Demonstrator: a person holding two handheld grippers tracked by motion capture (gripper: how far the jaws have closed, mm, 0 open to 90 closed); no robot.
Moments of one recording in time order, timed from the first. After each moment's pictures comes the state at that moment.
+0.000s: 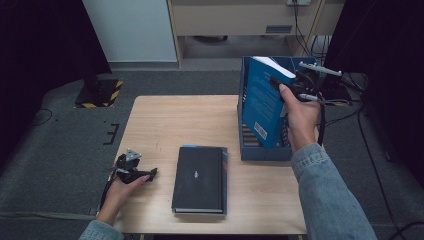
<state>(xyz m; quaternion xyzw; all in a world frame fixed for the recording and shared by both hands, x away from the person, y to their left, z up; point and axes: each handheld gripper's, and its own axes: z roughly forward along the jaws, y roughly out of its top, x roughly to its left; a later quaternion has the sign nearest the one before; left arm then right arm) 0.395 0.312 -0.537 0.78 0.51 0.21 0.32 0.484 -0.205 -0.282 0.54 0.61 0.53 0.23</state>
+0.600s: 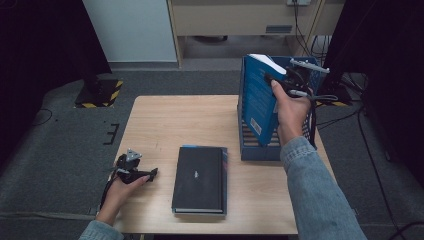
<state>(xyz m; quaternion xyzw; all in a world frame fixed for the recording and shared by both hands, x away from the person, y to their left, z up) 0.395 0.311 -0.537 0.78 0.50 0.20 0.32 0.503 -0.187 -0.289 0.56 0.59 0.52 0.25</state>
